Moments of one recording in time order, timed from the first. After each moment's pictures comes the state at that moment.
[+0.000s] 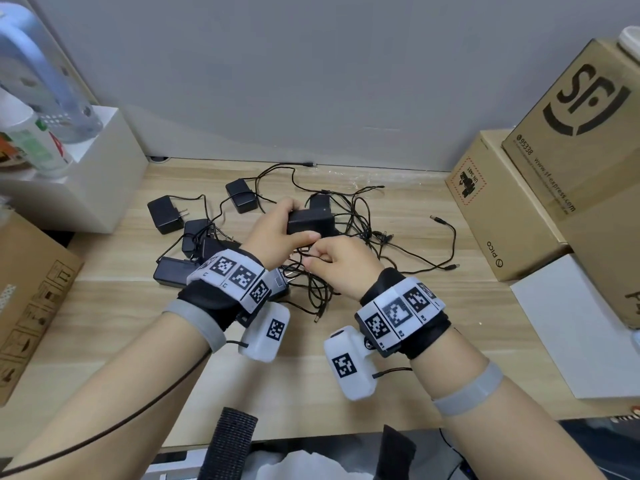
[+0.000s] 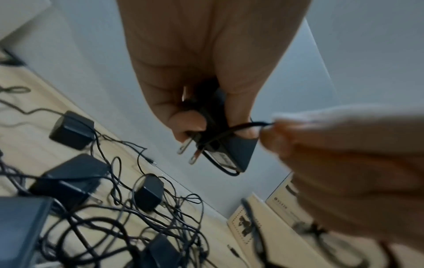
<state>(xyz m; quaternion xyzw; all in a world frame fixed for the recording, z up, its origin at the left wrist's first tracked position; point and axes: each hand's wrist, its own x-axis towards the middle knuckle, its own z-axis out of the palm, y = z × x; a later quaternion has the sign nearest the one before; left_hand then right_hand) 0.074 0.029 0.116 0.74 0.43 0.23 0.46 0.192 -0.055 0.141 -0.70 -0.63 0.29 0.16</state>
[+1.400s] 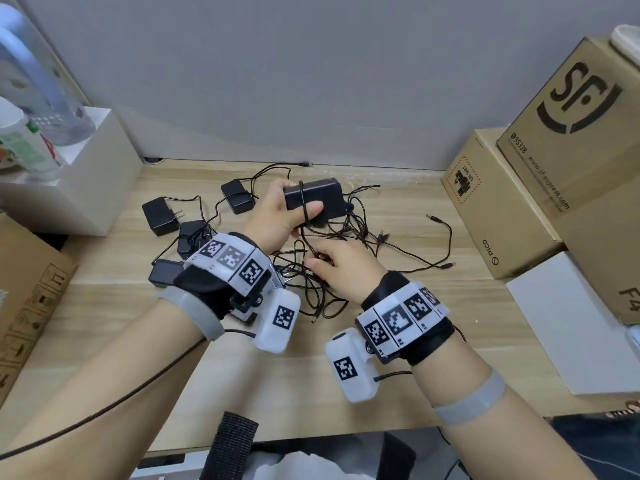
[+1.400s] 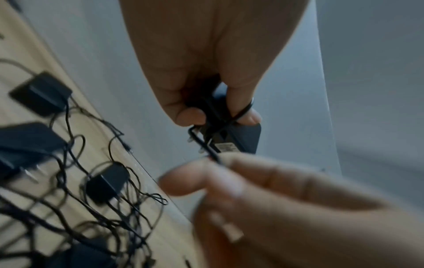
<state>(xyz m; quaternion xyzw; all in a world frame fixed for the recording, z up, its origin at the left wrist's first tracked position) 0.088 0.036 0.136 0.62 0.41 0.33 0.58 0.198 -0.058 0.137 -0.69 -0.64 0.29 0.17</state>
